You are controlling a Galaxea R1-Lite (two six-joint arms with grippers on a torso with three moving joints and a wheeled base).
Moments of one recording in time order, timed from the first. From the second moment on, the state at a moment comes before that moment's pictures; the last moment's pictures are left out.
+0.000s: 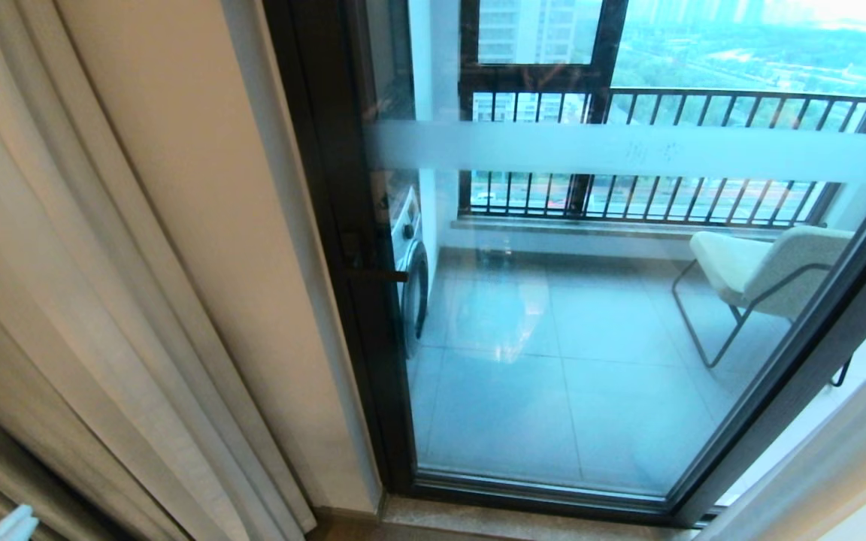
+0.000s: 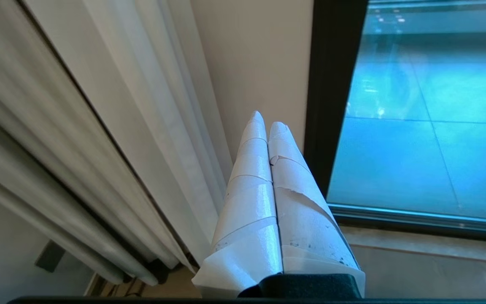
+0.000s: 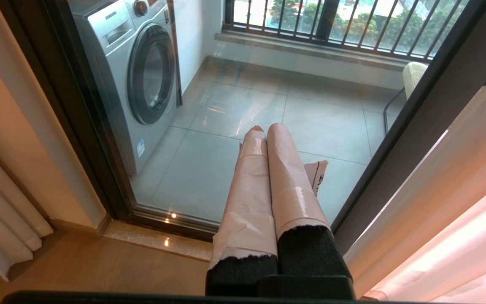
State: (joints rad) left arm 0.09 0.30 0.00 -0.21 -0.03 0.10; right arm 0.01 0.00 0.00 0.00 0.05 -0.09
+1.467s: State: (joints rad) left arm 0.01 0.00 0.00 0.01 -0.02 0.05; right arm 0.01 0.00 0.00 0.00 0.05 -0.09
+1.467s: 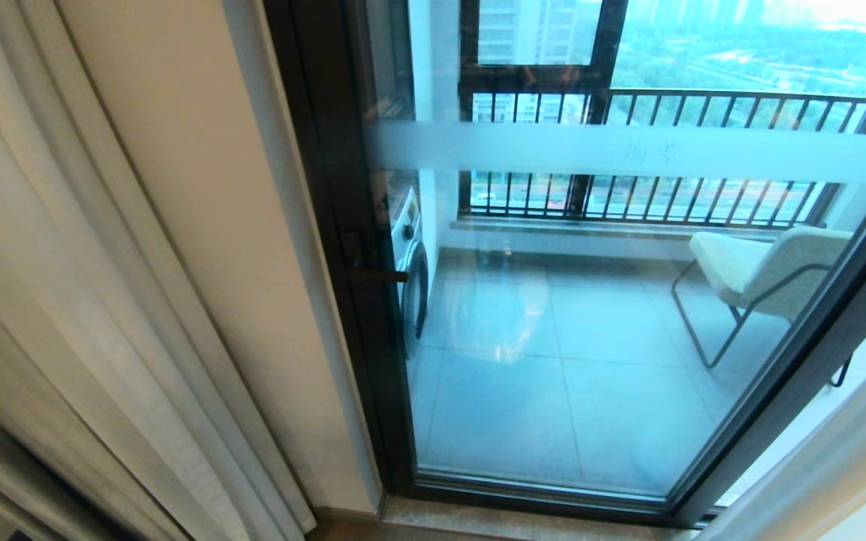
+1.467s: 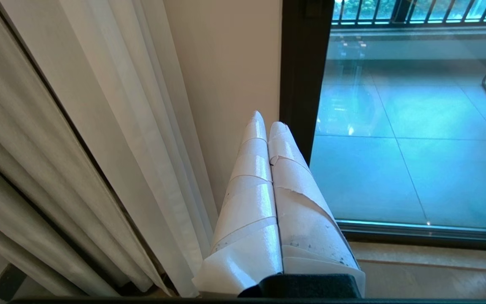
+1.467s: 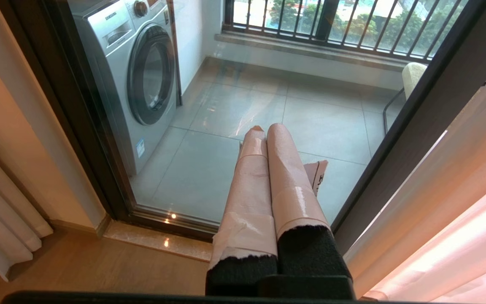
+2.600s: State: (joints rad) left arm 0.01 0.00 0.00 0.00 -0.02 0.04; right arm 0.01 0.00 0.00 0.00 0.05 -0.09
